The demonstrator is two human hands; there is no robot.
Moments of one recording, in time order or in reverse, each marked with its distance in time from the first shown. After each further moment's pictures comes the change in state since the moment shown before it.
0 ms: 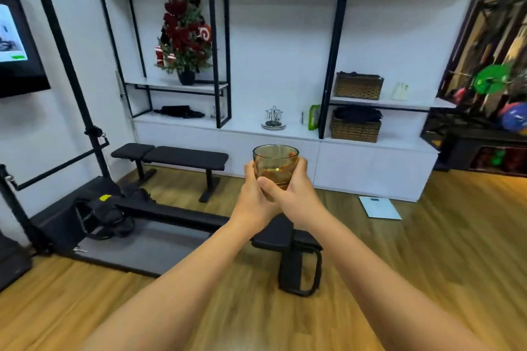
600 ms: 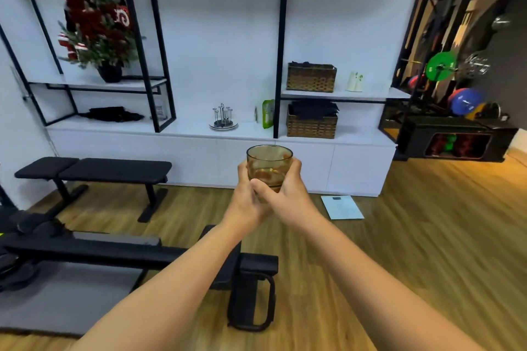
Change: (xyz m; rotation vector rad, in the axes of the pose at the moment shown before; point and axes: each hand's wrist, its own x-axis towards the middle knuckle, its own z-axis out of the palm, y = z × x) left_hand 0.221 -0.089 0.253 -0.006 -0.135 0.052; right_hand 0.177 0.179 -0.216 -0.063 0.127 0.062
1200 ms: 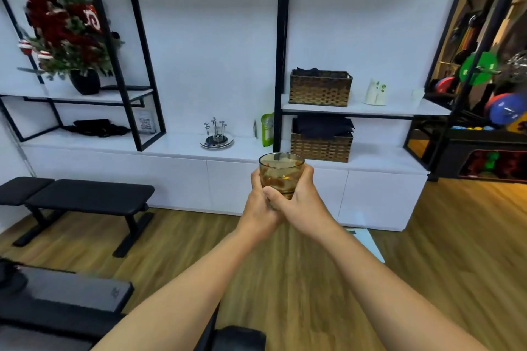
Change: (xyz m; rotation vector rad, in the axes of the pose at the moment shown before) left_hand 0.341 -0.128 0.147 -0.031 0.079 0.000; right_hand 0.338 0.164 -0.105 -0.073 -0.033 -0.014
